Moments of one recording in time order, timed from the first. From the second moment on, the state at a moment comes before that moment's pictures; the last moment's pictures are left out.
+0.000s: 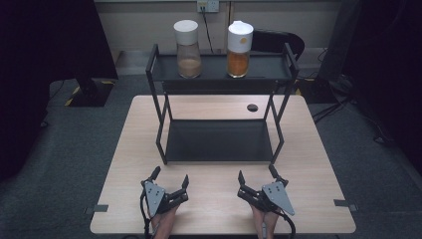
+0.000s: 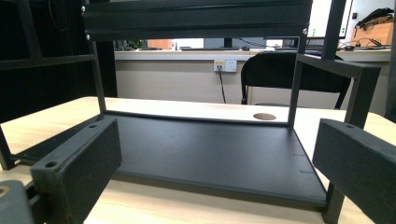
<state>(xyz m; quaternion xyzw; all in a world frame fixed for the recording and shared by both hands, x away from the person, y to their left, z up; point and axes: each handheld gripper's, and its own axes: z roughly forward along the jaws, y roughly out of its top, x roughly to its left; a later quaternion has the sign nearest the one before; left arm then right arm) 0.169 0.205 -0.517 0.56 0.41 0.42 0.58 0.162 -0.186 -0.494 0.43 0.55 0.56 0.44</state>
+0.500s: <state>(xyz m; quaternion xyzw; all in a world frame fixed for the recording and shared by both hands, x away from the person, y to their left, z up) 0.169 0.205 -0.517 0.56 0.41 0.42 0.58 0.162 -0.185 -0.510 0.44 0.56 0.55 0.44</state>
